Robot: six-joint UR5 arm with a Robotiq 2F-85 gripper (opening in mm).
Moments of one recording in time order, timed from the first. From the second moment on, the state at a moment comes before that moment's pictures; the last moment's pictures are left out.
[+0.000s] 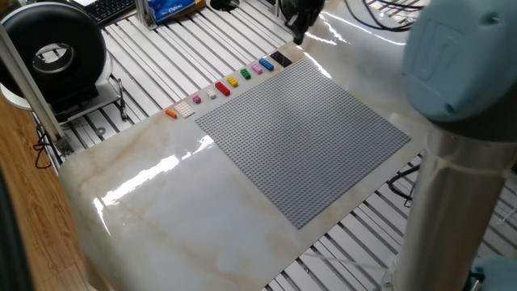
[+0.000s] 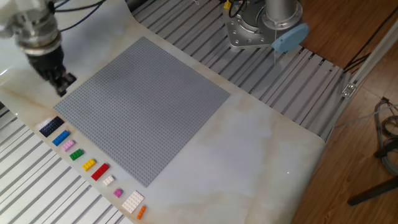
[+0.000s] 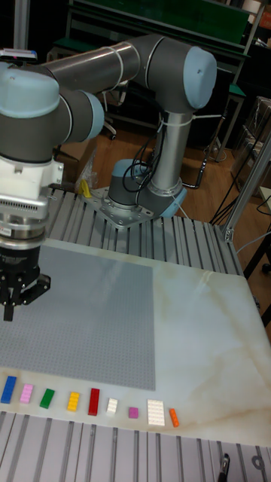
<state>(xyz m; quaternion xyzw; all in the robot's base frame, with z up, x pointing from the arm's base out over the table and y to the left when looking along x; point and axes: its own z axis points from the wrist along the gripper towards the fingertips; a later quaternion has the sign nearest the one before) 0.668 -0.194 0.104 -0.06 1.00 0.00 0.07</state>
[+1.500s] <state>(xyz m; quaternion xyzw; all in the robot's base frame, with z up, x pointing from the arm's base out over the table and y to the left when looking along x) 0.729 -0.255 0.099 -0.02 1.00 0.01 0.05</state>
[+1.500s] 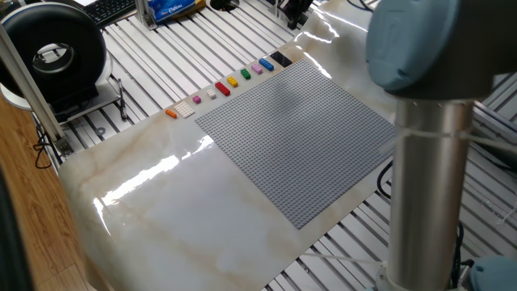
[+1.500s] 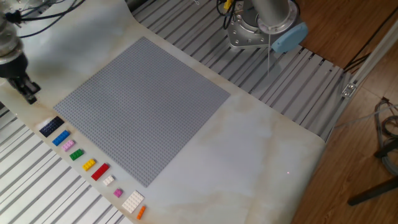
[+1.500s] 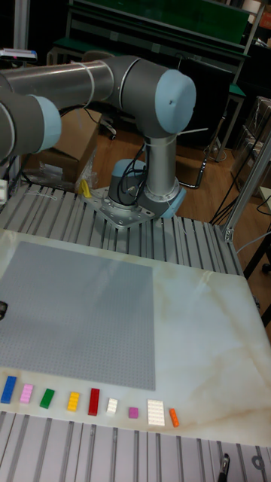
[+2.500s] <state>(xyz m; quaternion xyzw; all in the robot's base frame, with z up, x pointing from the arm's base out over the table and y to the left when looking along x) 0.744 -0.235 0.052 0.05 1.00 0.01 0.06</state>
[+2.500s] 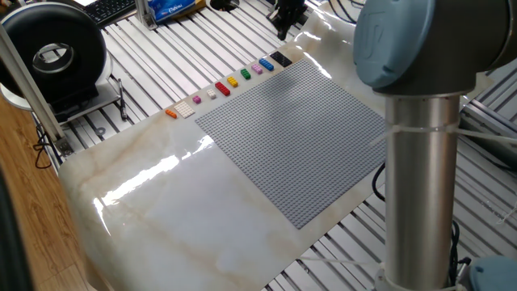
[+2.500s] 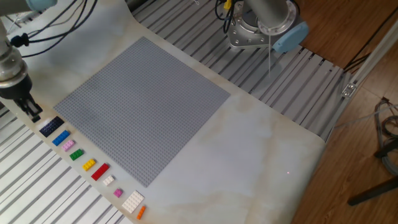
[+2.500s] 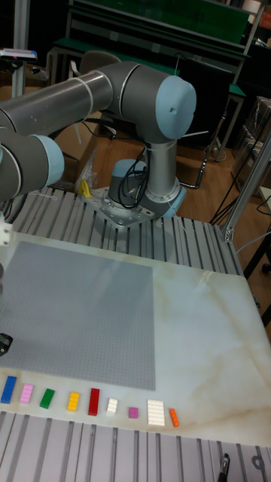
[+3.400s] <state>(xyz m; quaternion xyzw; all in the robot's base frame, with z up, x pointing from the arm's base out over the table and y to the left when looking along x) 0.732 -0.226 0.048 0.09 1.00 0.00 0.01</state>
